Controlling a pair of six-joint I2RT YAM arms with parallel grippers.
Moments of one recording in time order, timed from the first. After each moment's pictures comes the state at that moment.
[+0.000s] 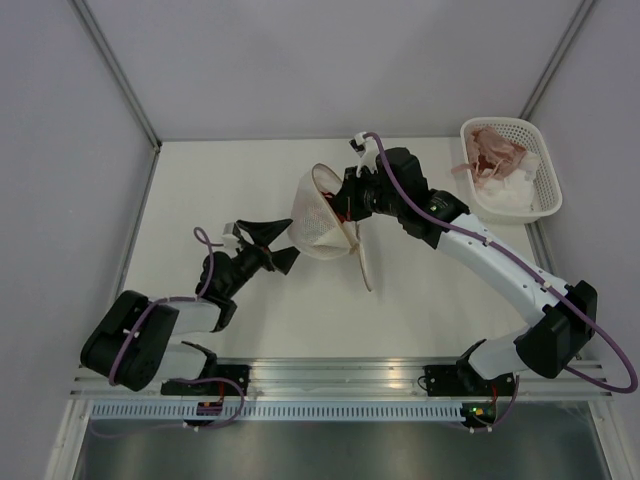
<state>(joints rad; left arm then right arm) -0.38 1.31 0.19 1.19 0.29 -1.83 0.67 1.43 1.37 -0.37 -0.22 0.42</state>
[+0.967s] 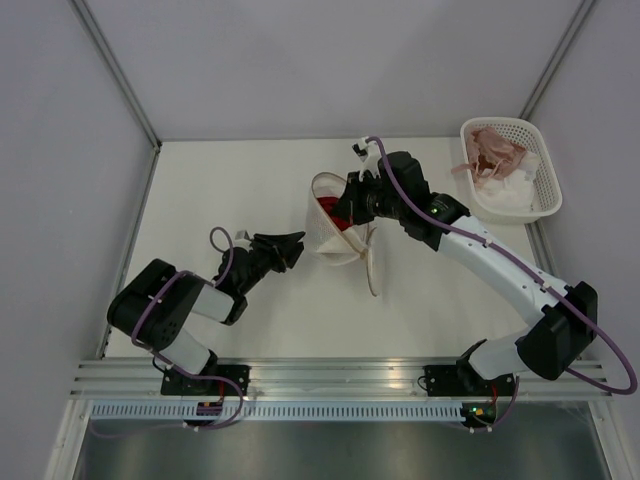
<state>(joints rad) -0.46 1.58 0.26 1.21 0.18 -1.90 0.65 1.42 1.32 -0.36 -0.24 0.43</state>
